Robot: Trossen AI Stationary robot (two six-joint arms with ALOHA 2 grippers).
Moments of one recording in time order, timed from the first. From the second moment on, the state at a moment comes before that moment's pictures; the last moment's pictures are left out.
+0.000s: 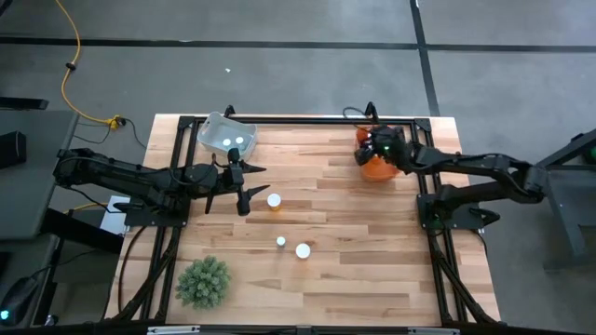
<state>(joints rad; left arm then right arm) 0.05 0.96 0.49 0.21 -0.35 0.11 -0.48 1.13 0.54 -0.01 0.46 0.22</state>
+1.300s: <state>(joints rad) 0.01 0.98 0.49 0.24 -0.08 0.02 -0.10 1.16 0.54 0.59 0.01 -0.09</state>
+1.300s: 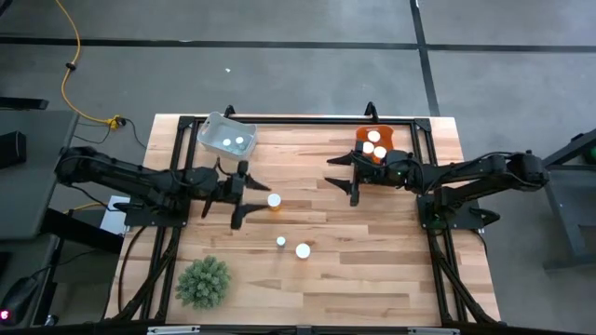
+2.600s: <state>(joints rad) -0.15 1.40 0.77 0.11 0.20 0.14 -0.10 1.16 0.54 0.57 0.02 -0.09</state>
